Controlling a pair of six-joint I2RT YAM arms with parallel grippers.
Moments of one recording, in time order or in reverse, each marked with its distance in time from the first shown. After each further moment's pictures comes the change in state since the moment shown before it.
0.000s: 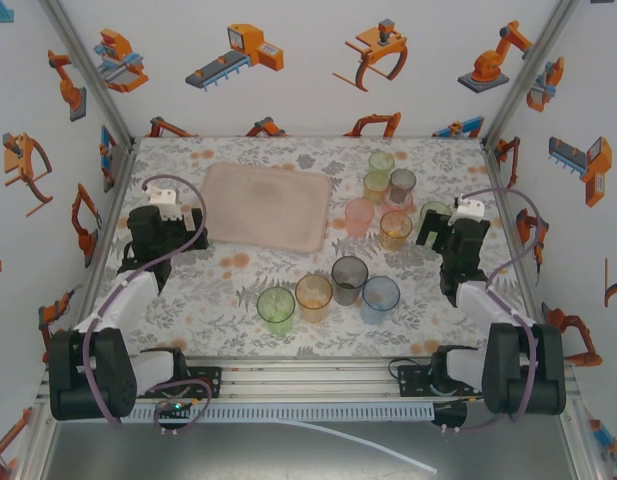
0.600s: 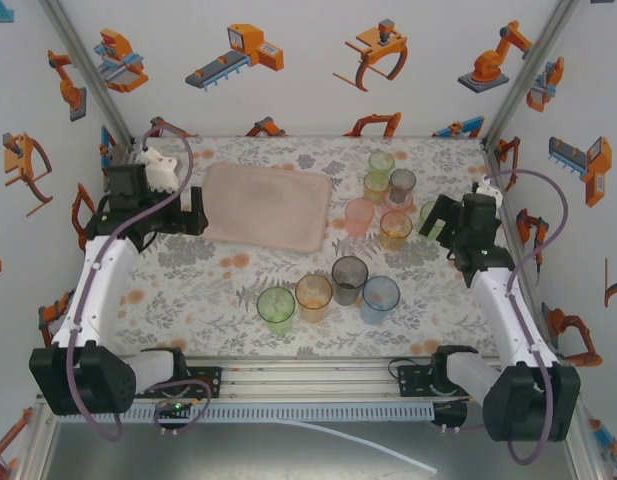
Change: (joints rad) left arm -0.031 0.056 0.584 -0.790 0.158 0.134; right arm 0.027 -0.113 0.389 -0.781 -0.016 0.274
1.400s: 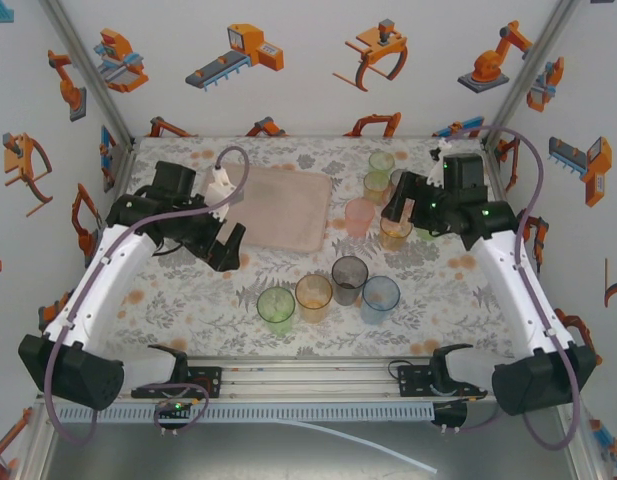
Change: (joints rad) left arm -0.319 0.031 0.130 -0.398 0.109 0.207; right arm 0.234 0.142 0.452 -0.422 -0.303 -0.012
